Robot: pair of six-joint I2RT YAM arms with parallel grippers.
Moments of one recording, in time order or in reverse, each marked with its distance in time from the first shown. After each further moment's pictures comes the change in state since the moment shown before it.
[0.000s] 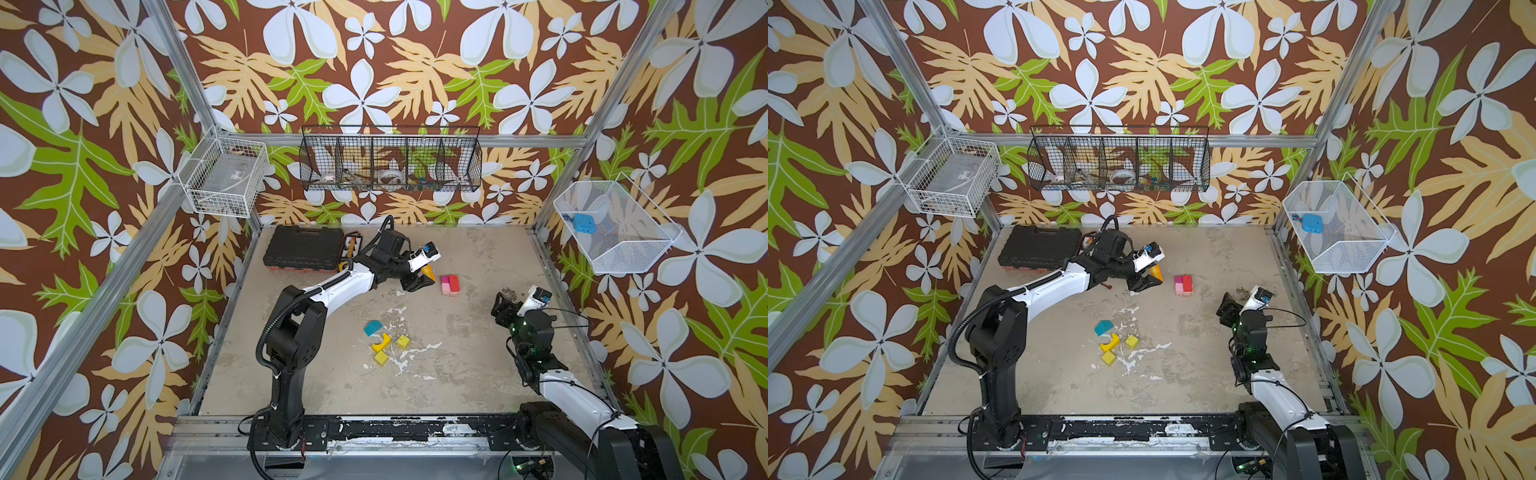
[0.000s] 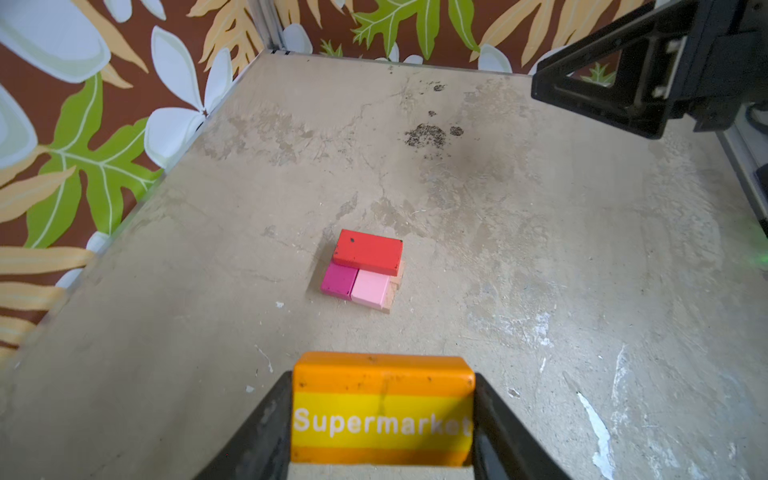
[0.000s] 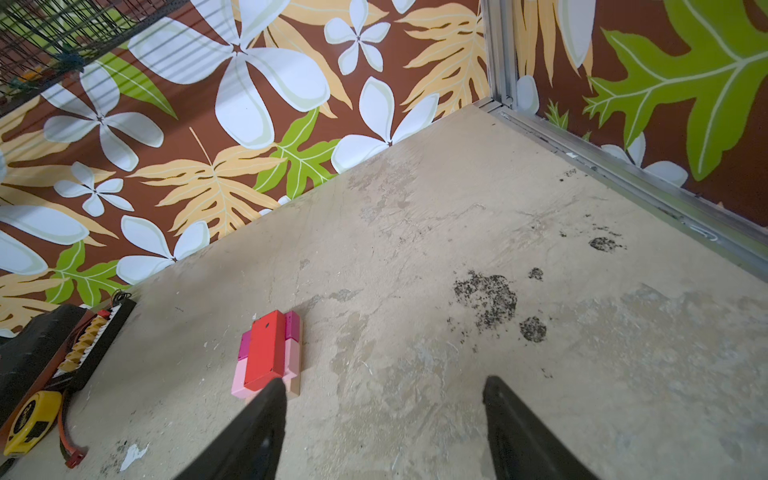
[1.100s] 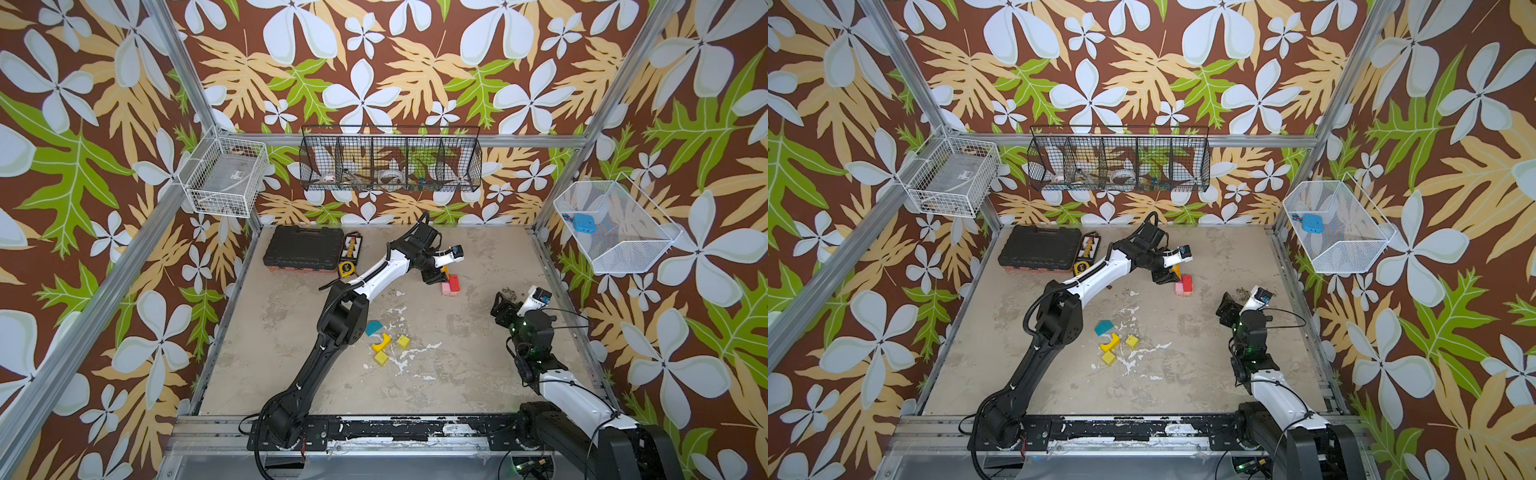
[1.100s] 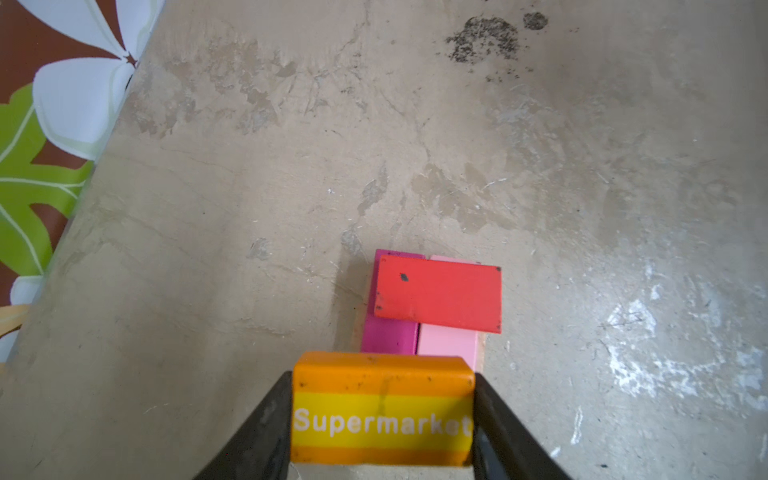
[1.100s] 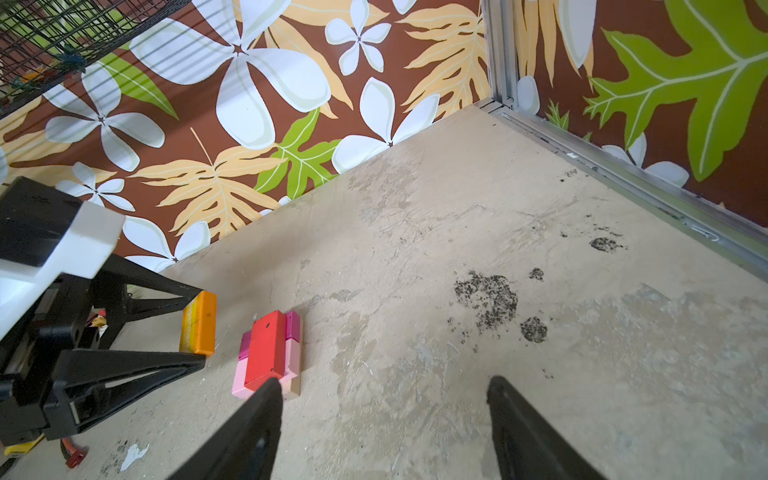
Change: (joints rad) left arm -0.071 0.568 0.830 -0.471 -0.181 0.161; right arm 0.001 0.008 0.003 0.005 0.000 0.000
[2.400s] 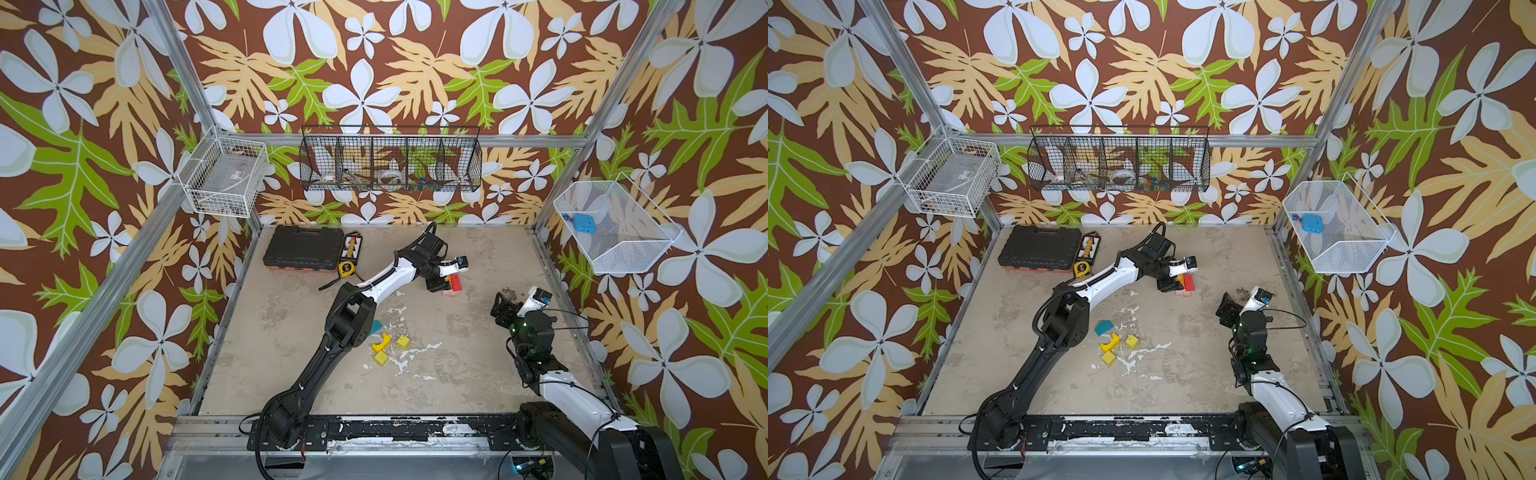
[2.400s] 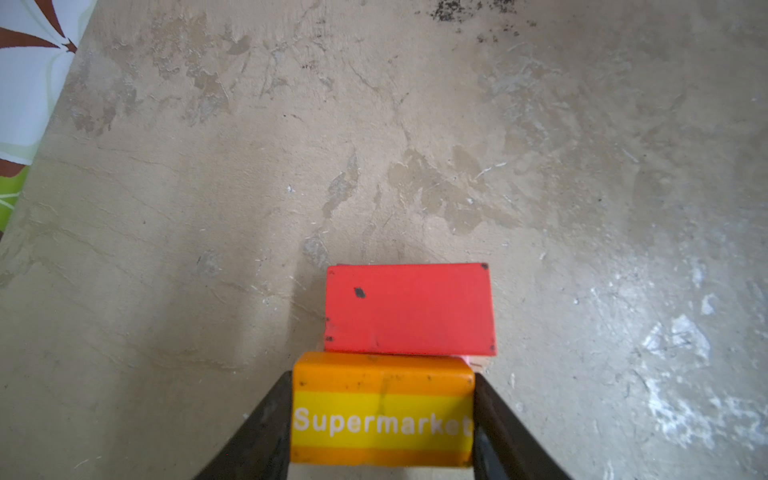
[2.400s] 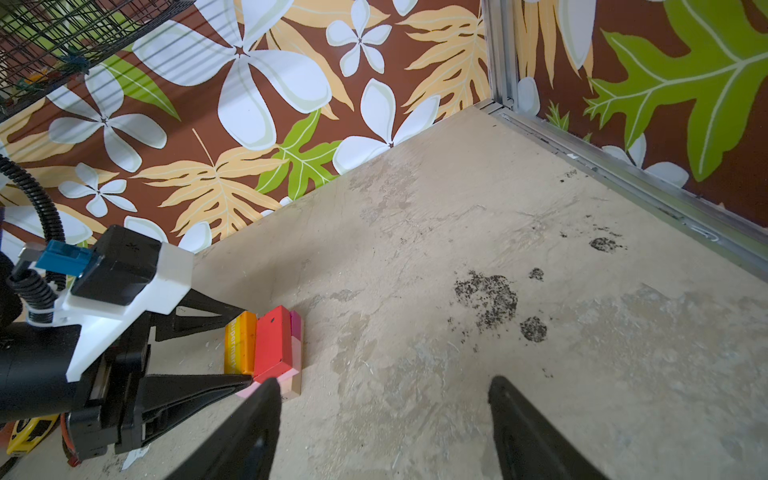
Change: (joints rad) left arm -0.041 0.048 -0.030 0.061 -0.040 0.027; right arm 0.000 -0.009 -0.006 0.002 0.000 0.000
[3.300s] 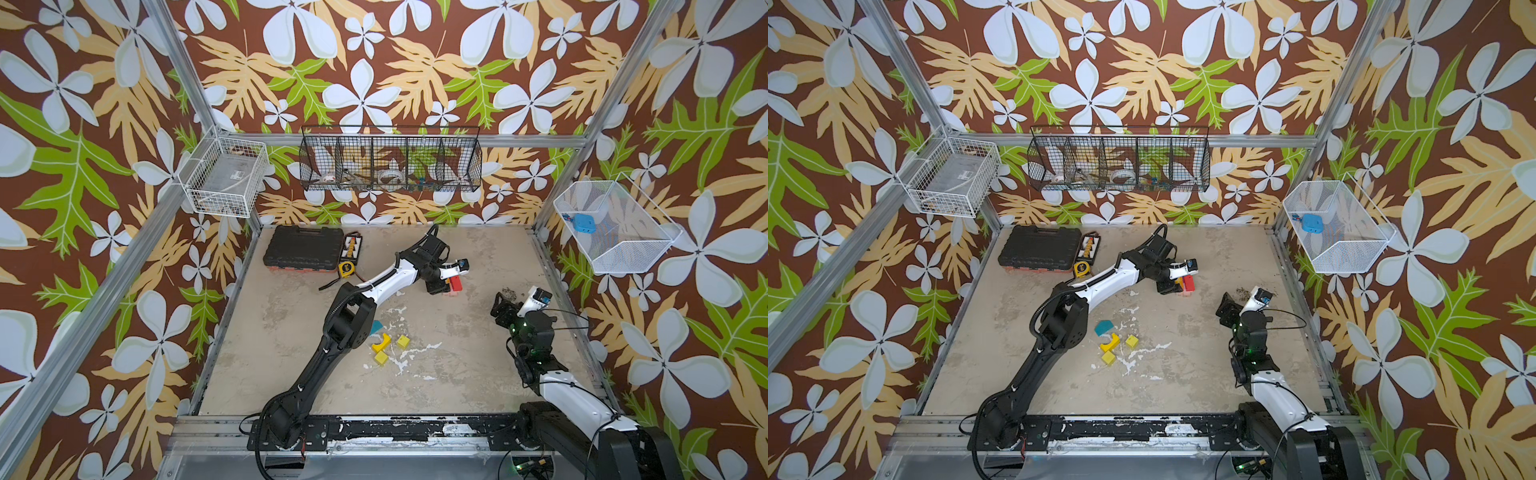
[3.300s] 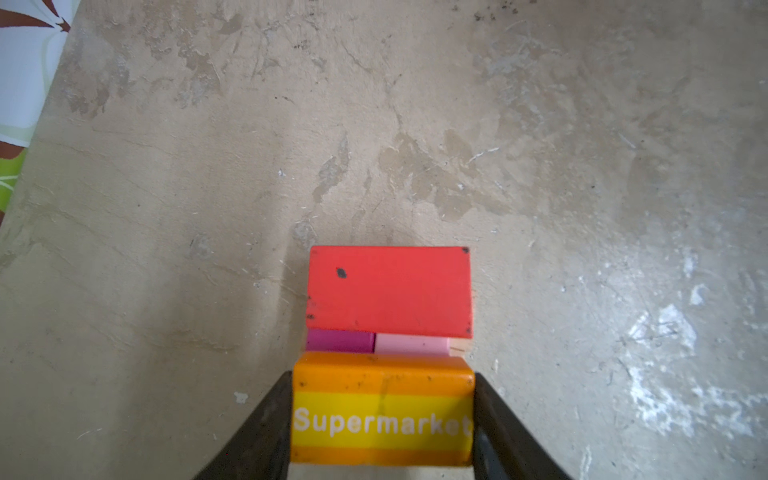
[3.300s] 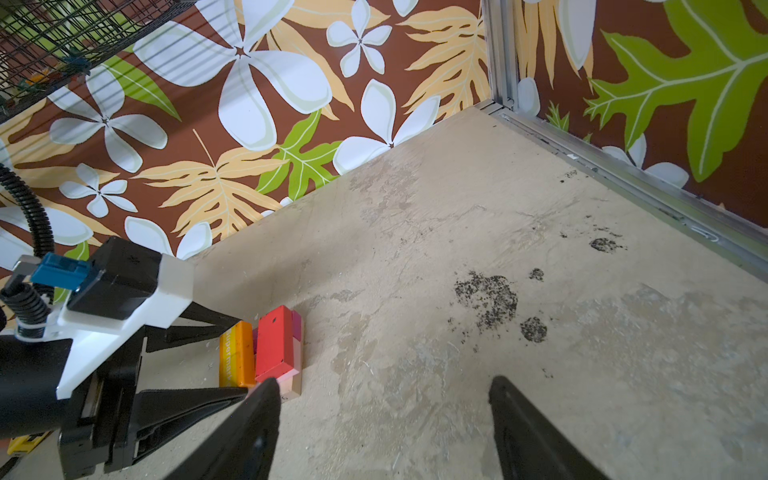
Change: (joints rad) left arm -0.016 -0.050 -0.072 0.007 -0.051 -0.015; right arm 0.000 0.000 0.000 0.000 0.000 0.000
